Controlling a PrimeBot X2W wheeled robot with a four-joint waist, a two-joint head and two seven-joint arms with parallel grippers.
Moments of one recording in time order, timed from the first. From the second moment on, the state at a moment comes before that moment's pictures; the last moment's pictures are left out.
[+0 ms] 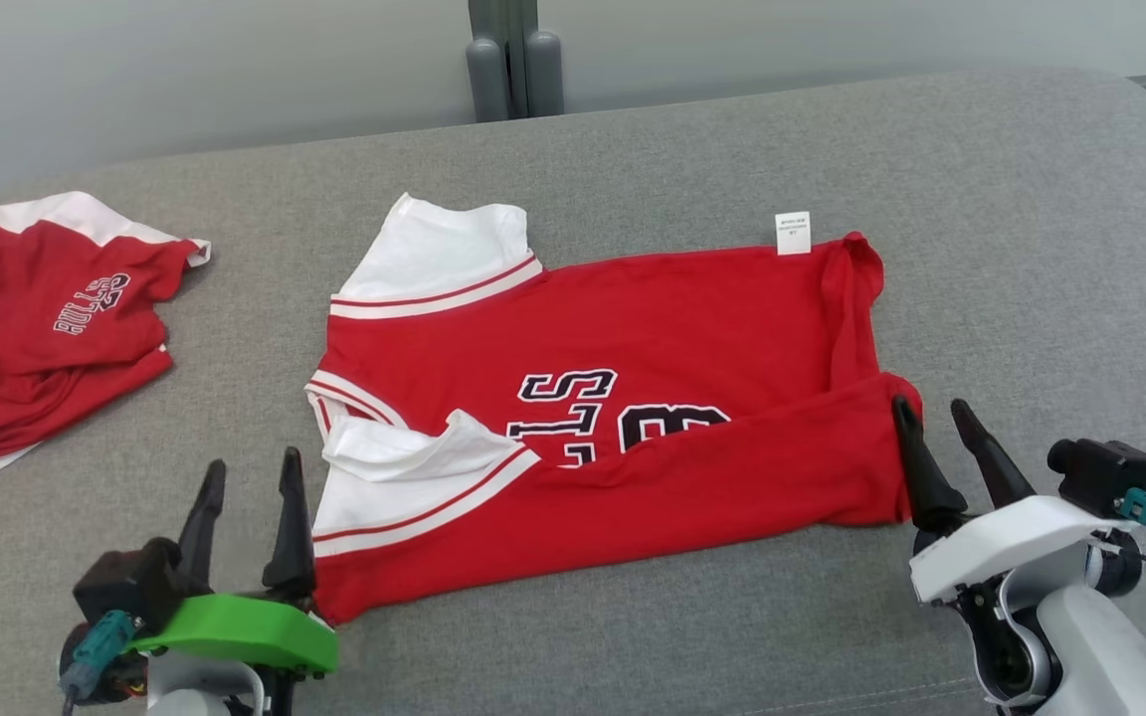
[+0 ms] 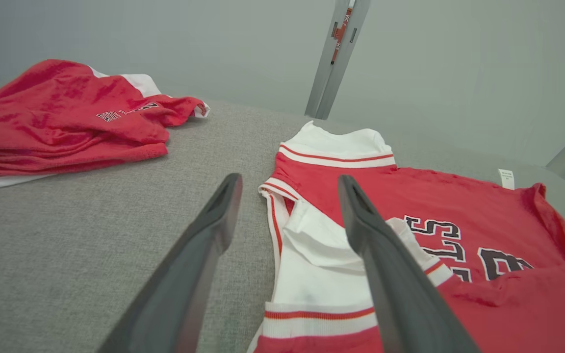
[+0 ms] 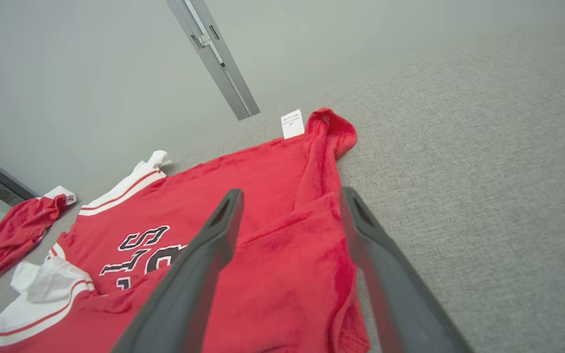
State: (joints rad) left arm -0.09 0.19 -0.22 0.25 -0.54 0.03 -0.26; right arm -0.20 -0.24 0.21 0.38 0.66 0.13 -0.22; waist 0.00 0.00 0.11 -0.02
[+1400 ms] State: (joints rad) left arm -0.02 0.12 0.05 0.15 -0.24 -0.09 -0.26; right arm -0.09 -0.12 0.05 0.17 0.29 0.13 -0.26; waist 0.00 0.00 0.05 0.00
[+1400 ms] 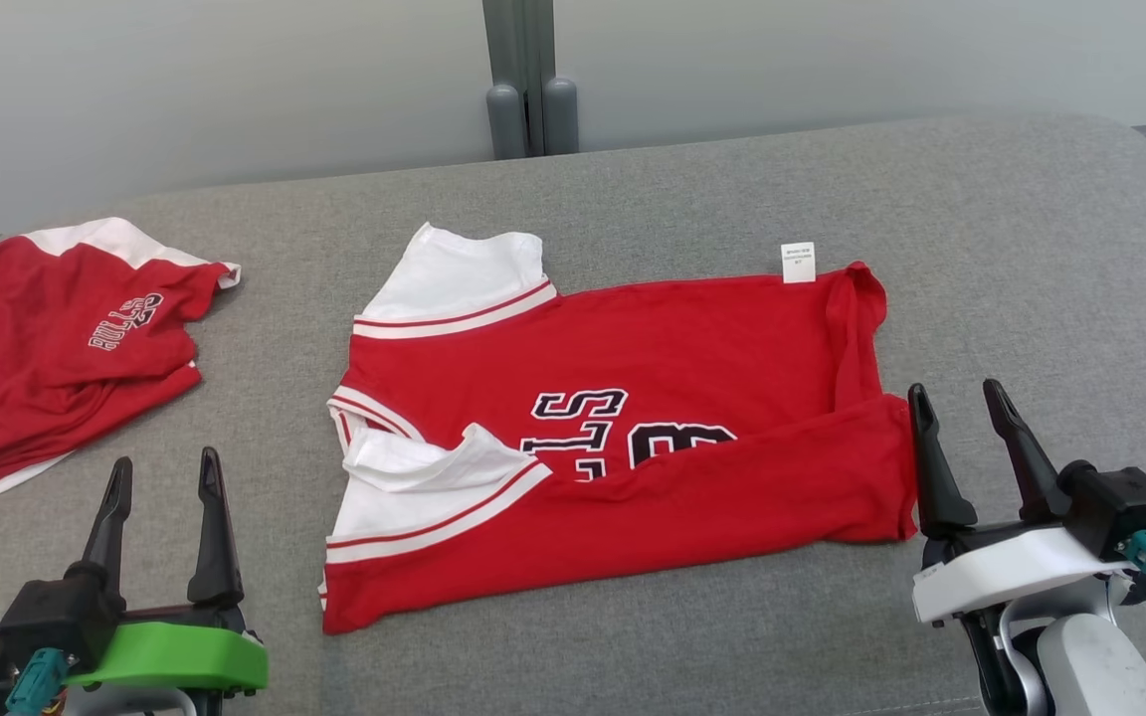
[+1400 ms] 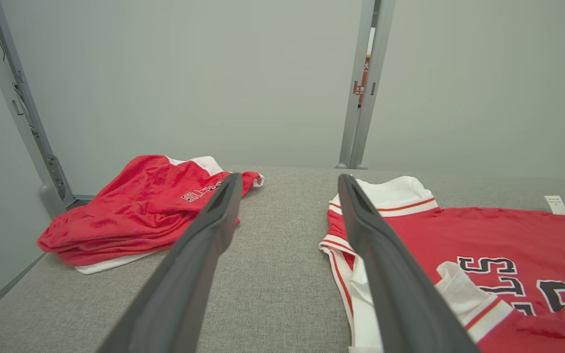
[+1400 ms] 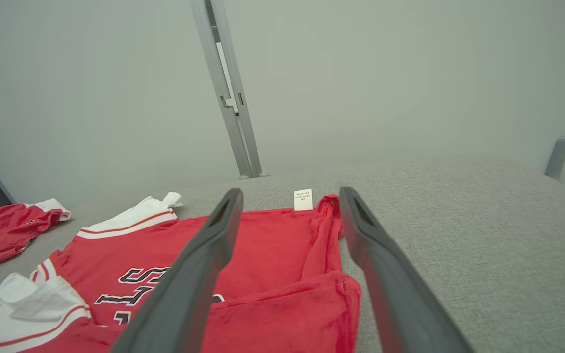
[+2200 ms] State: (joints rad) left arm -0.45 0.28 -0.08 0.30 -0.21 -0.13 -0.21; right arm -0.47 -0.23 0.14 0.33 0.23 0.13 -0.19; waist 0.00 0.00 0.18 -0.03
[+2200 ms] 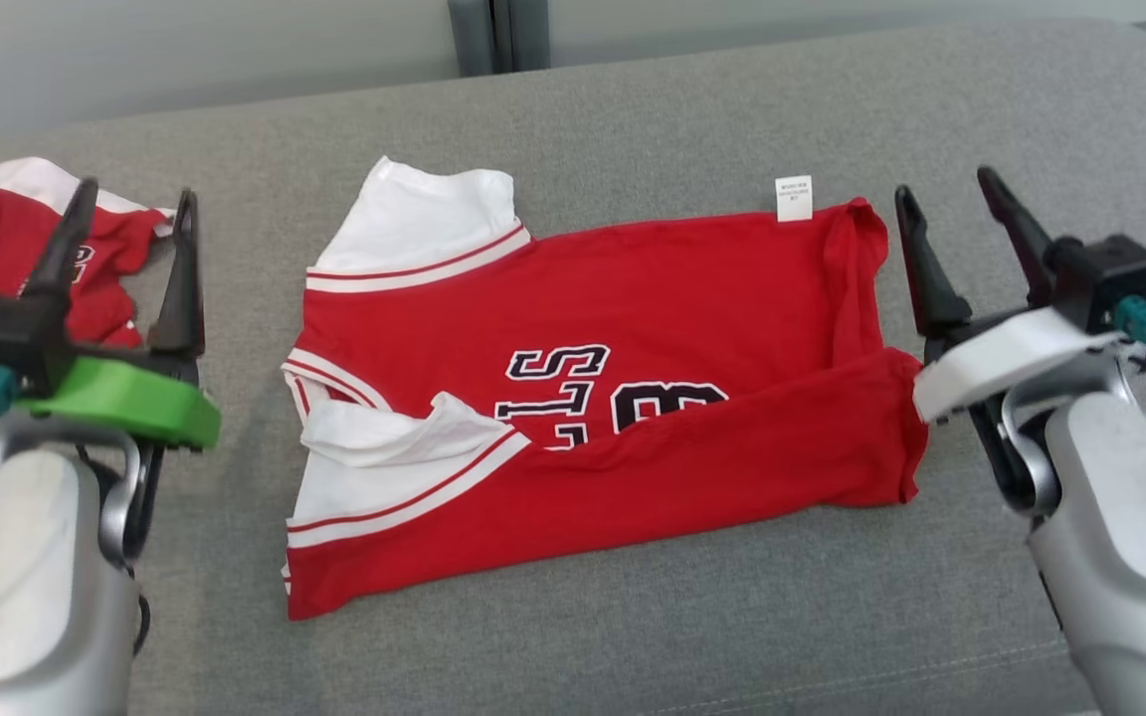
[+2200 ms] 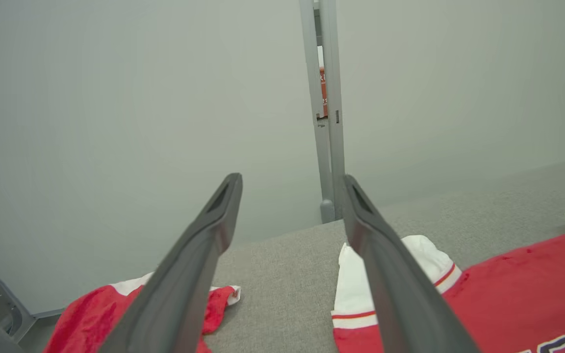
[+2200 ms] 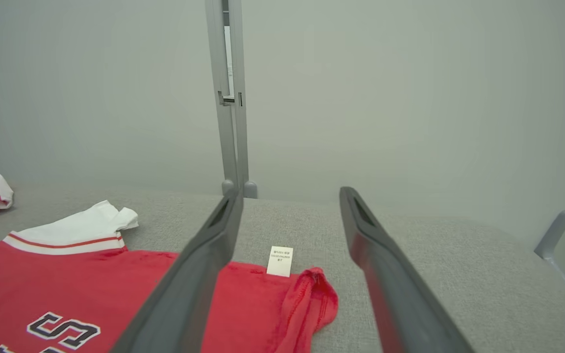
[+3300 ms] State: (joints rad) left arm -1.19 0.42 -0.68 0.91 -0.61 -0.13 -0.05; right arm -1.05 -0.18 0.44 0.86 0.39 0.13 -0.13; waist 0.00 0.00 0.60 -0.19
